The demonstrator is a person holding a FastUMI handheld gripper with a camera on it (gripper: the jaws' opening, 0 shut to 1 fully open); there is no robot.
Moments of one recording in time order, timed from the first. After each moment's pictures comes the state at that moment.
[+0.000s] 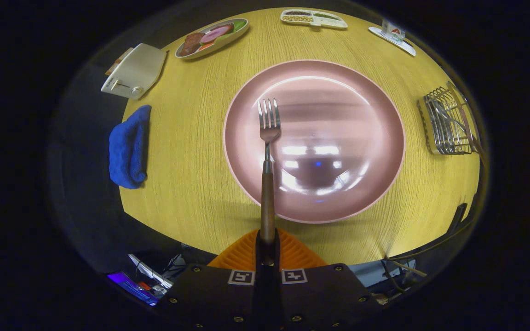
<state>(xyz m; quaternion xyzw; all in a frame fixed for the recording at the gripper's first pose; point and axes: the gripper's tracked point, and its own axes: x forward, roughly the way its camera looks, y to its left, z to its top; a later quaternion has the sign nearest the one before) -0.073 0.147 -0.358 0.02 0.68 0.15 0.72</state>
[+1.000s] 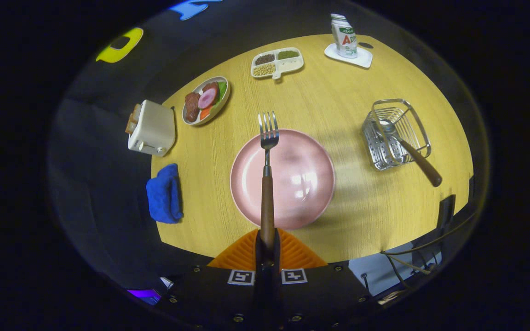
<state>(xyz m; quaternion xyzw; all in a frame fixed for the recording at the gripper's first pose) -0.024 0.077 -0.248 0.15 0.60 0.13 0.78</state>
